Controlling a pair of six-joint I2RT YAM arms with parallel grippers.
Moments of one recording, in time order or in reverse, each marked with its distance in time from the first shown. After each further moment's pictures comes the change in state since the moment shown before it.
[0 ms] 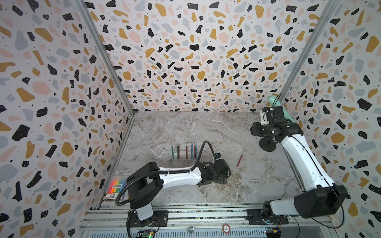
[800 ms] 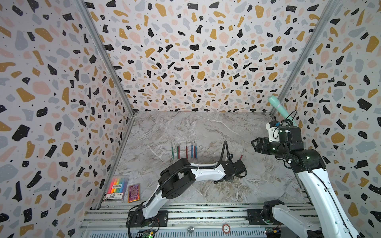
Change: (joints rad) left arm -0.029 0.383 0.398 -0.226 -0.164 0.044; right arm 0.049 -0.369 -0.182 -0.069 -0.111 0.013
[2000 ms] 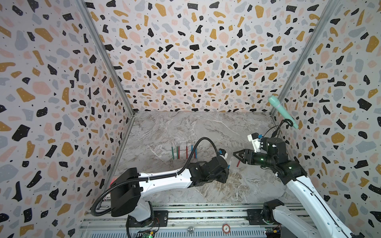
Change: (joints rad) left arm 0.014 -0.633 -0.482 0.371 0.255 0.062; right arm 0.100 -0.113 -0.430 0.417 -0.471 0.223
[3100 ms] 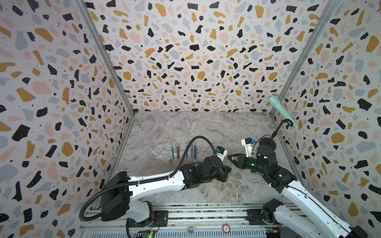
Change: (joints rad) left arm 0.000 -0.089 -0.055 0.145 0.045 -0.034; right arm 0.218 -0.054 -0.164 0.287 0.211 0.191
